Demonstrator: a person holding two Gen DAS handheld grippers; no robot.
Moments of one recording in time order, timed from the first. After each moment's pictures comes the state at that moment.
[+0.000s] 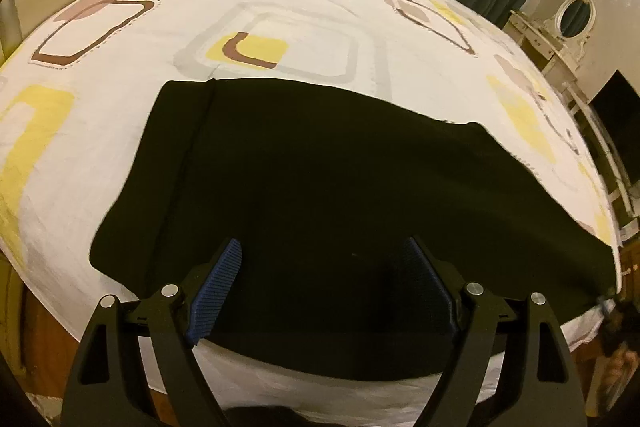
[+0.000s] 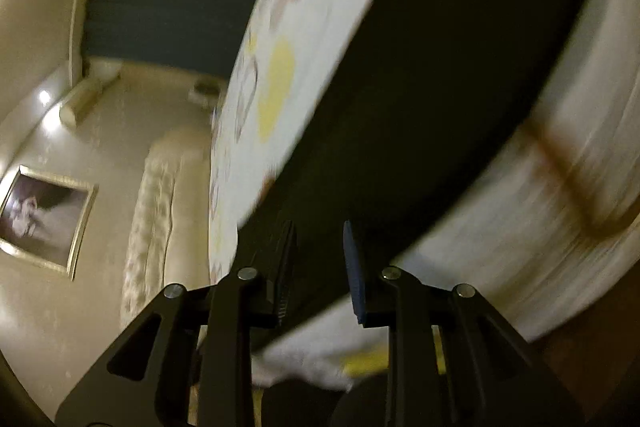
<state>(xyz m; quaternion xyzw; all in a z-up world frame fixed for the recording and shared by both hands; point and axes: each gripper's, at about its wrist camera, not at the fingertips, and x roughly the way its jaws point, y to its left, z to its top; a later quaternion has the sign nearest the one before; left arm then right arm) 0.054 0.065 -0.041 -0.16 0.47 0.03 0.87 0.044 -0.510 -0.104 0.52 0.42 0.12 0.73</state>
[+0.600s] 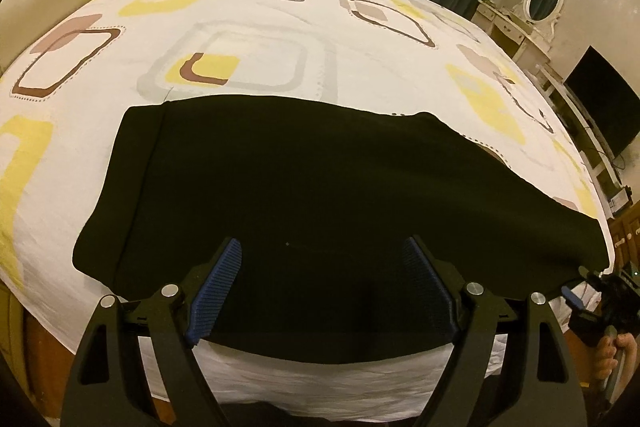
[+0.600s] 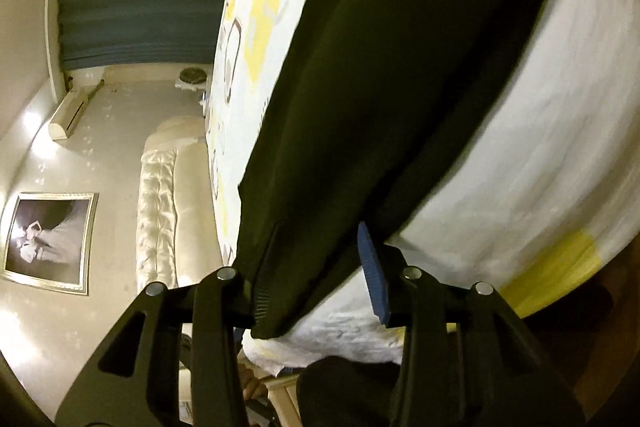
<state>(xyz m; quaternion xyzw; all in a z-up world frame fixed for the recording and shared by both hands) 0.050 0.035 -0.026 -0.13 0.46 -0.02 0.88 0.036 -0.442 -0.123 0.57 0.46 0.11 0.68</state>
